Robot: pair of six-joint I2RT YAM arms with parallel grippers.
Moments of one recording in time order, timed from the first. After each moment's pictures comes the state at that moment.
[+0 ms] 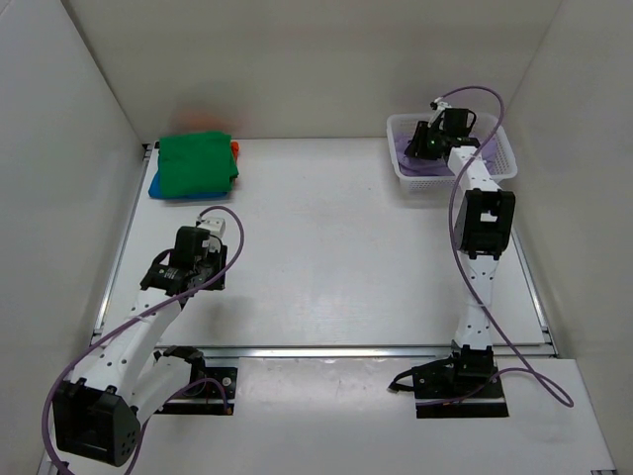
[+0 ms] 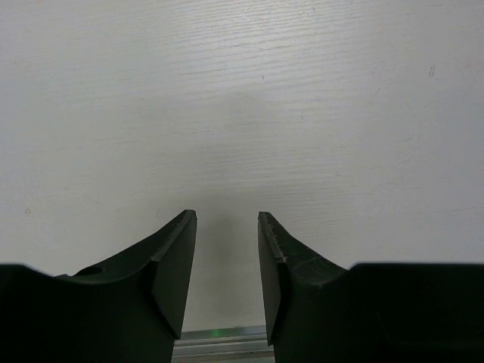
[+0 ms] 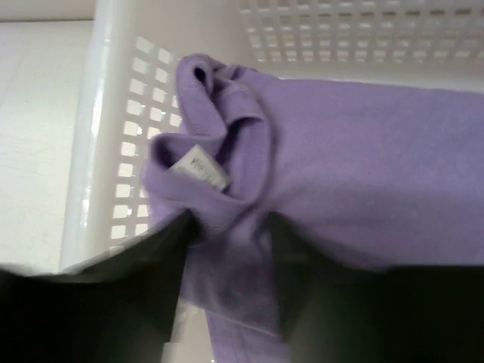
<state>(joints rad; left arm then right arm) -0.23 0.92 0.67 -0.66 -0.10 -0.08 -0.05 2.48 2.21 -0.37 -0.36 0.11</state>
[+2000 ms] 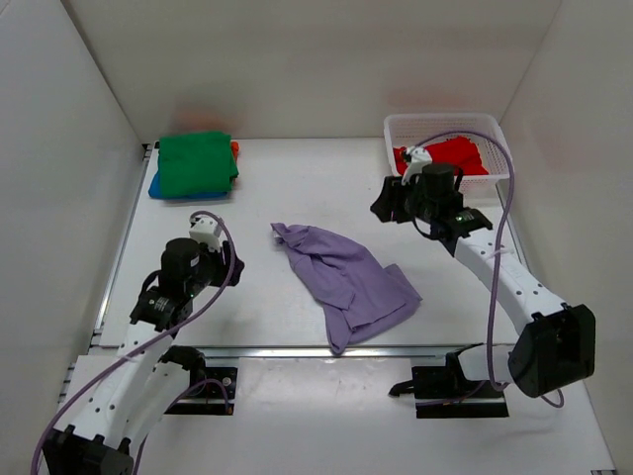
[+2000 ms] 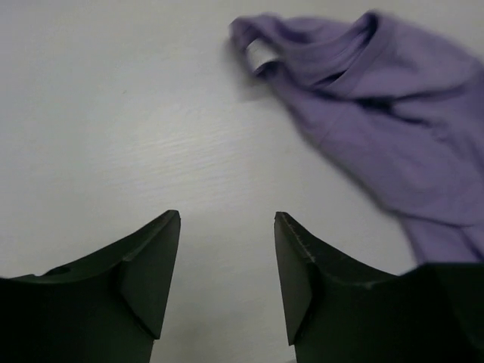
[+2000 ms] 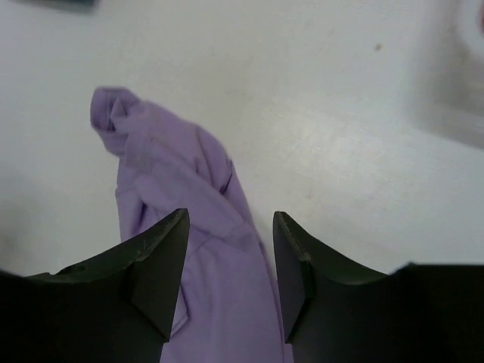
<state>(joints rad) -0.28 0.67 0.58 -0.47 0.04 -0.14 0.32 1.30 1.08 -0.27 -0.23 0.22</state>
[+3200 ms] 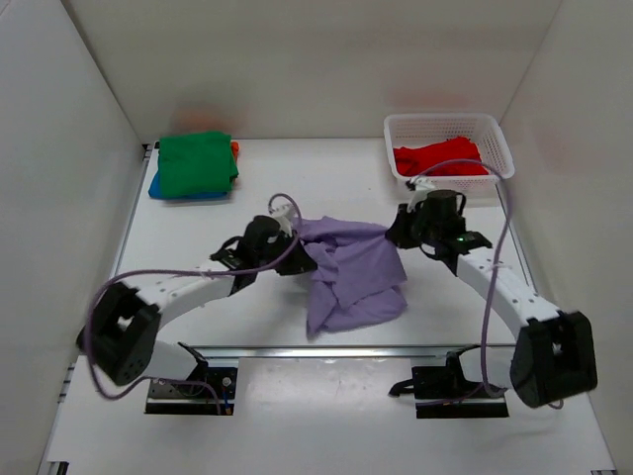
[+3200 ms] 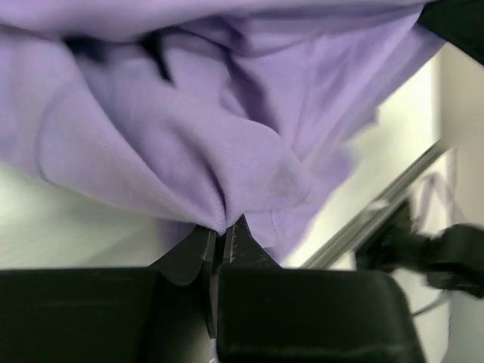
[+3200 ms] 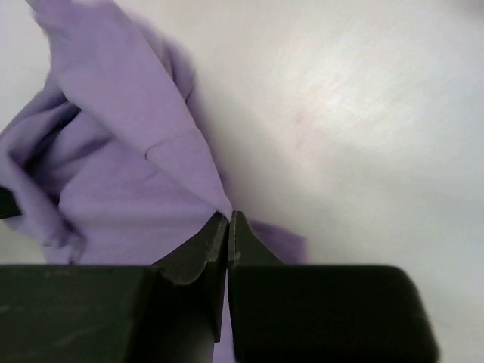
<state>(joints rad) -0.68 1.45 0.70 0.10 0.26 -0.71 0.29 1.28 0.79 -0.20 -0.30 0.17</state>
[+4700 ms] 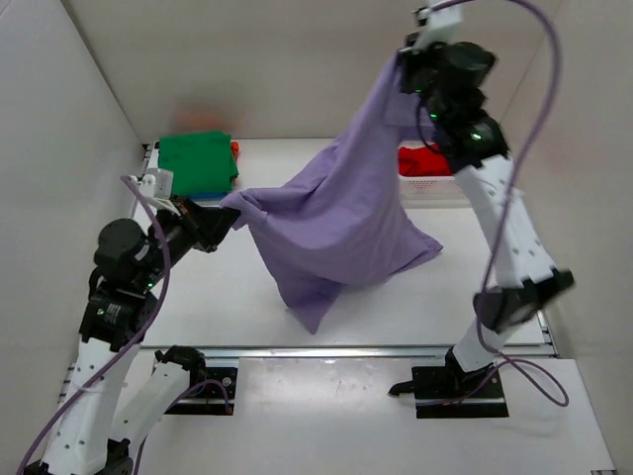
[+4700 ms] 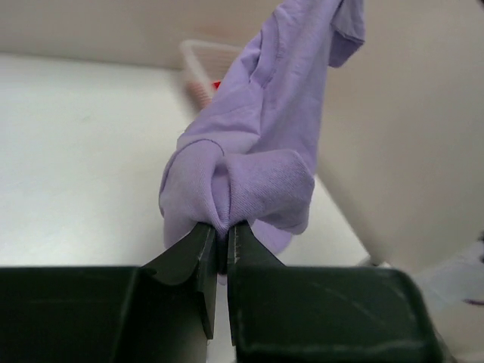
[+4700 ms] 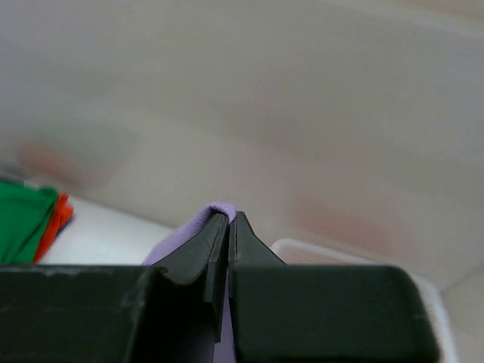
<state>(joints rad) -0.28 0.68 1.10 -0.41 0.33 -0.52 0.37 1.64 2.12 -0.32 0.14 -0.15</state>
